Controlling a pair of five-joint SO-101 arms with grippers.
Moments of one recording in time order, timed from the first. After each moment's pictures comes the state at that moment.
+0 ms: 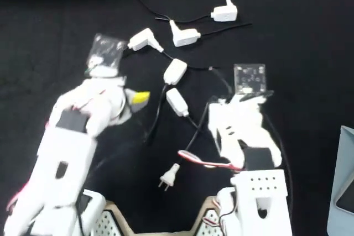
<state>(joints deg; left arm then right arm) 8.3 -41.9 44.3 52.5 -4.7 -1.9 -66.0 71.1 43.9 -1.7</state>
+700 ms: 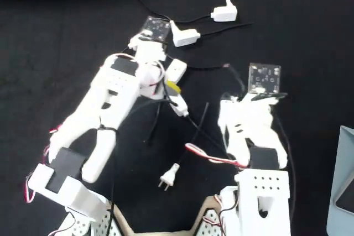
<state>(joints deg) 16.9 2.3 12.6 56.1 -0.9 4.4 -66.0 71.2 42.6 -1.7</state>
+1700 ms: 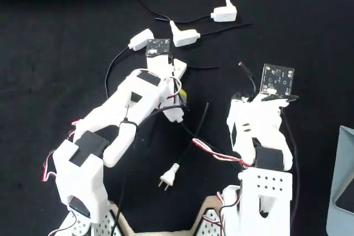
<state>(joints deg) 22.5 16.7 13.8 47.5 23.2 8.2 -66.0 71.2 42.6 -1.7</state>
